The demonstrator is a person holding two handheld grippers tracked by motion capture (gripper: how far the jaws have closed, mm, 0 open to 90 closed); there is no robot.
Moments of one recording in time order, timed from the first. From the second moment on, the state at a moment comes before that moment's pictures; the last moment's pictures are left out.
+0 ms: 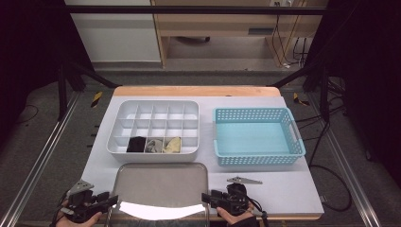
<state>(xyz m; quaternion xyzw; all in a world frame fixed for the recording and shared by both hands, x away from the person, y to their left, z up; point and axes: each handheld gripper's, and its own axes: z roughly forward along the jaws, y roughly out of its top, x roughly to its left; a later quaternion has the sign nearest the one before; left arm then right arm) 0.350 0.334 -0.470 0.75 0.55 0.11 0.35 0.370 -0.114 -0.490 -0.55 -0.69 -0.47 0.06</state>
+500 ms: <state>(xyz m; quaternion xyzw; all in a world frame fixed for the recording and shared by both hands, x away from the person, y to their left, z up) 0.349 0.335 -0.470 0.75 0.55 0.11 0.35 0.369 -0.122 -0.488 -0.56 -0.64 -0.52 0.08</state>
